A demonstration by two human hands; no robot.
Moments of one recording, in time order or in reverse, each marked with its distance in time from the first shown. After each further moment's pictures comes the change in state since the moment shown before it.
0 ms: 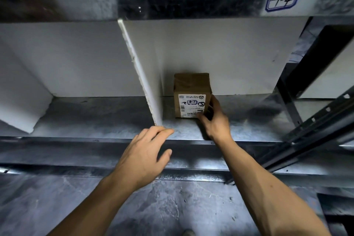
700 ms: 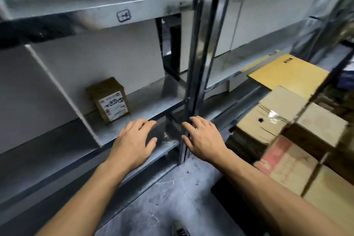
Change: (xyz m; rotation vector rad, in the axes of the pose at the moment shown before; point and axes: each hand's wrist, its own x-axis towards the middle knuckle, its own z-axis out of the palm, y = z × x) left_hand -0.010 0.075 0.012 0.047 -0.103 0.555; right_hand -0.267 -0.065 -0.112 -1.016 0.129 0.125
